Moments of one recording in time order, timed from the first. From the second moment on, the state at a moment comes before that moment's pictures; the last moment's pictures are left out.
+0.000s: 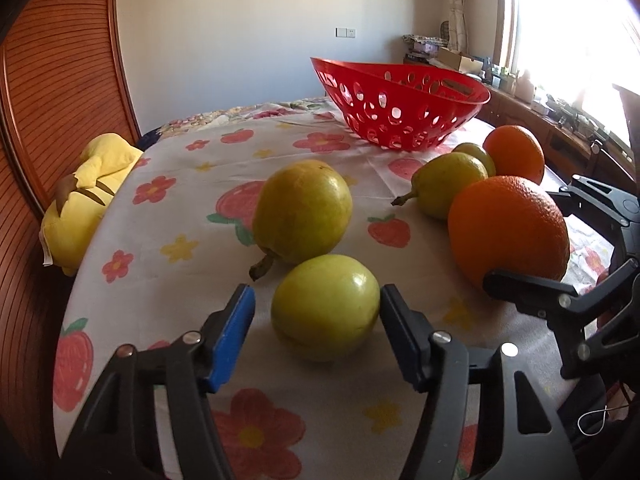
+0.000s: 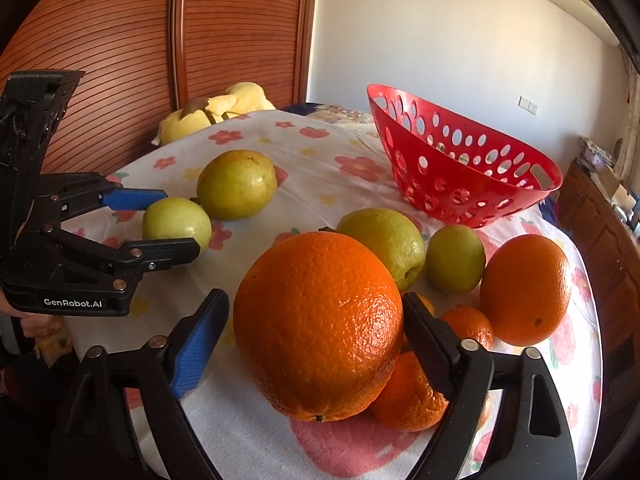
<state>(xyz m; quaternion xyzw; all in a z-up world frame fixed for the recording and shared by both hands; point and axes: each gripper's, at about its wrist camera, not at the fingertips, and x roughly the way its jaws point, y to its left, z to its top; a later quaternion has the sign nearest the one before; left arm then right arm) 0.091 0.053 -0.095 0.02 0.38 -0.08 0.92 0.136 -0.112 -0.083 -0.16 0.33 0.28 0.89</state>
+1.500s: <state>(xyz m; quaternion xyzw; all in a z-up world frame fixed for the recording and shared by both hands) 0.104 0.038 -0.011 0.00 0.29 -0.14 0.95 0.164 -0.152 0.001 -0.14 0.26 0.29 0.91</state>
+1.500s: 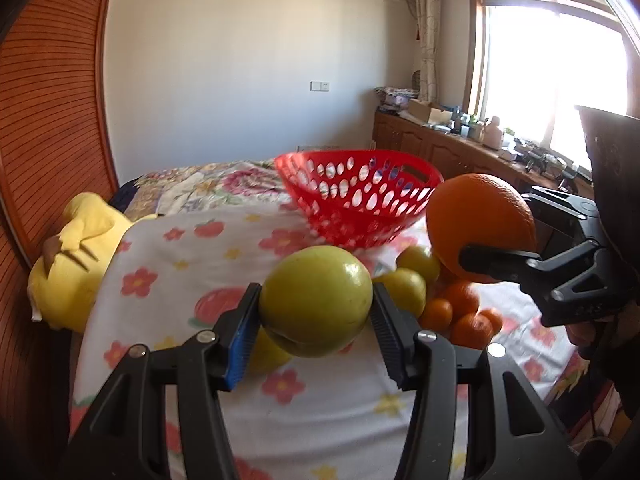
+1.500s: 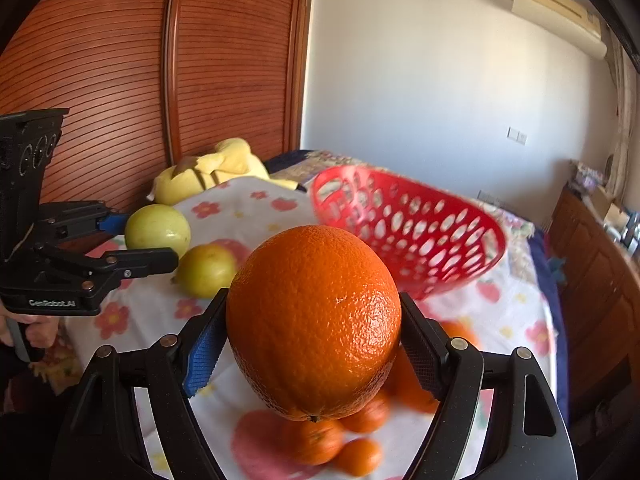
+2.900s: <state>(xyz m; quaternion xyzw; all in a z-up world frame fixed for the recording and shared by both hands) 0.273 -0.006 0.001 0.04 0.30 -0.17 0.94 0.368 -0.142 -0.044 -0.22 0.42 0.28 0.84</state>
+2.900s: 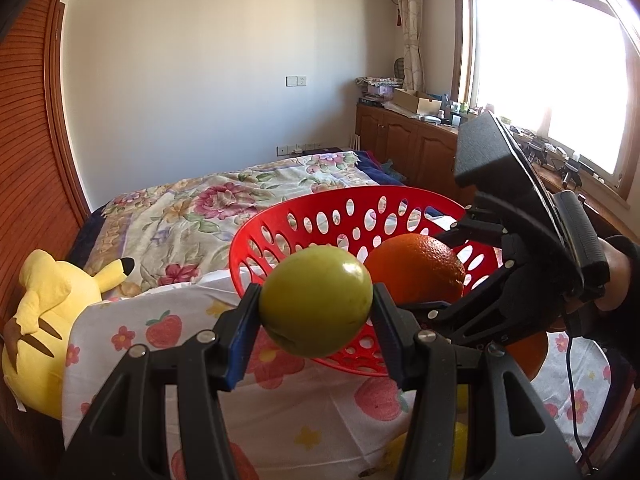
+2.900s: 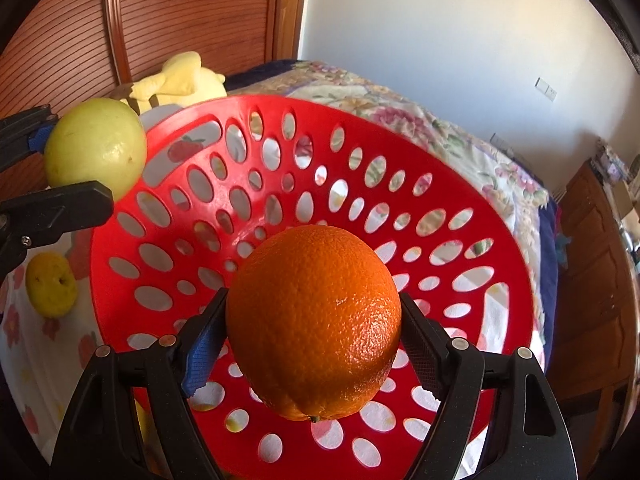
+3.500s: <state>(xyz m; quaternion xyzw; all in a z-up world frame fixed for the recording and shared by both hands) 0.285 -0.033 -0.011 0.05 0.33 -0.18 0.92 0.353 -0.172 -0.007 -0.17 0.37 0.26 0.87</state>
